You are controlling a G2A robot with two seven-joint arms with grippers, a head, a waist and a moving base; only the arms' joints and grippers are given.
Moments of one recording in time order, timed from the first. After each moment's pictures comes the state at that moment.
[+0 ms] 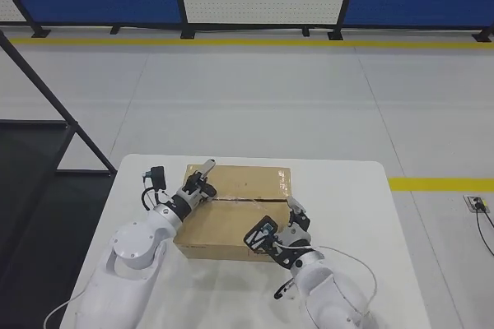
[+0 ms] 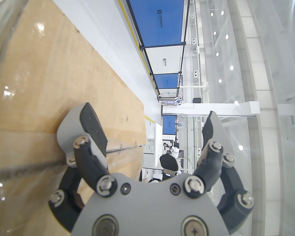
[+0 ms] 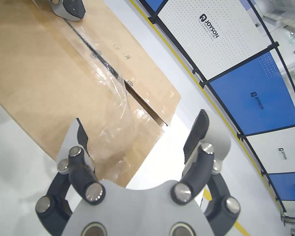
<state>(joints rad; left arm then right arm) 0.91 -1.28 -1.33 -1.49 -0.15 0.14 -0.42 -1.01 -1.22 0.87 -1.89 -1.86 0.02 0.65</state>
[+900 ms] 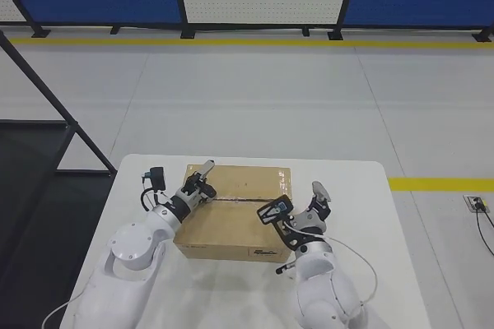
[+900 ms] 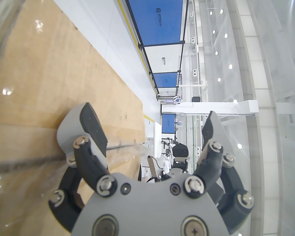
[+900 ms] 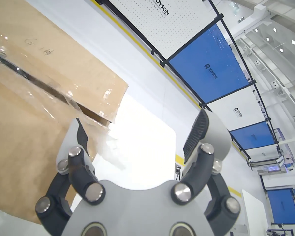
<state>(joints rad) 0.92 -1.27 -1.34 -1.50 -0.16 0.14 -0.42 -0.99 -1.31 0.90 -1.84 -2.07 0.24 0.80</state>
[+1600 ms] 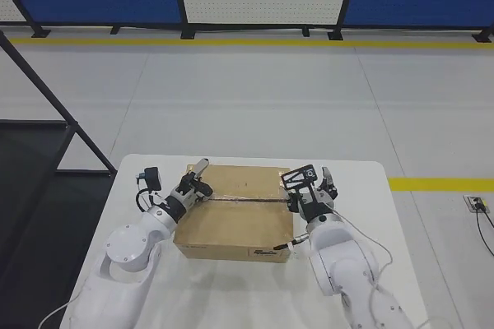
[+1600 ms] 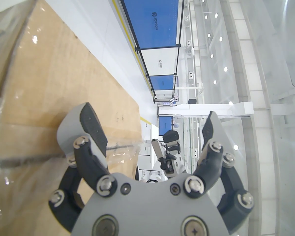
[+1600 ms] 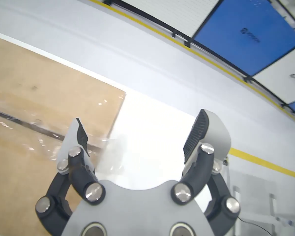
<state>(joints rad) 0.94 -1.27 -1.36 -1.53 -0.19 0.12 -0.41 -0.94 -1.36 1.11 -1.82 -1.57 0.15 0.68</state>
